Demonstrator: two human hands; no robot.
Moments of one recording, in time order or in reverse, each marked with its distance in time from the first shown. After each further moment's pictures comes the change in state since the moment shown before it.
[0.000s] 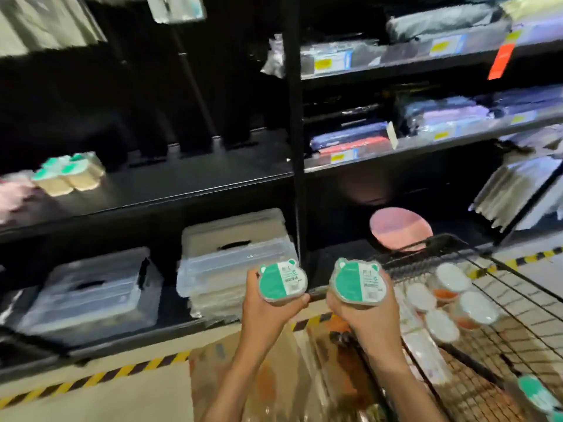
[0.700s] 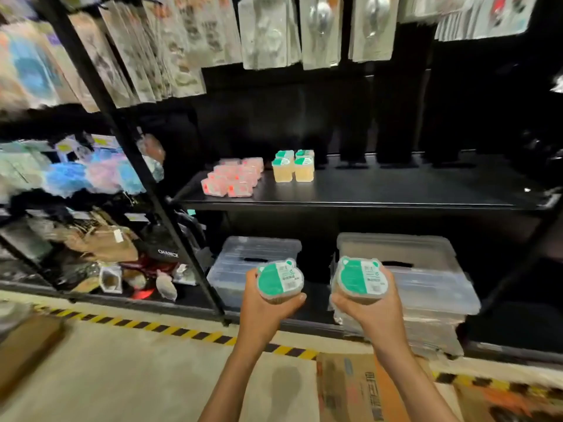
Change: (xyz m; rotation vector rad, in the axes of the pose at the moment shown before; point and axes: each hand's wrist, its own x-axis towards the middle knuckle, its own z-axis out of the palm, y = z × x) left_hand -0.031 -0.068 -0.478 0.067 0.402 -0.024; right_hand -0.170 -0.068 0.430 0.114 -0.439 -0.040
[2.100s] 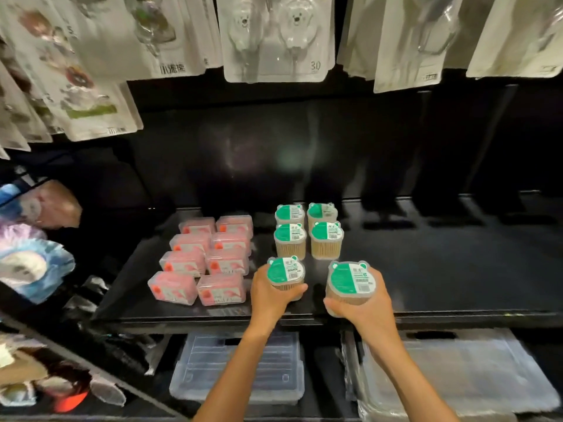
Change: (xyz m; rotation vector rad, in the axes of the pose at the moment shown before) left_hand 0.480 -0.111 0.042 0.164 -0.150 -0.016; right_hand 0.382 0.053 0.178 -0.109 0.119 0.032
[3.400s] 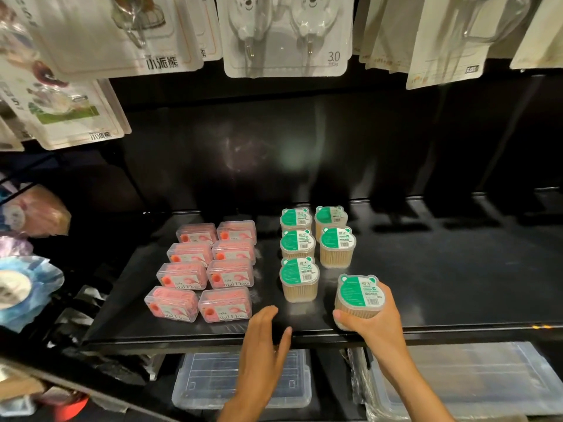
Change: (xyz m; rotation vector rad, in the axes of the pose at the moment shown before) left_hand -0.045 -0.056 -0.025 0.415 0.013 0.322; right_hand 0.024 0.041 0.013 -0.030 0.028 0.073
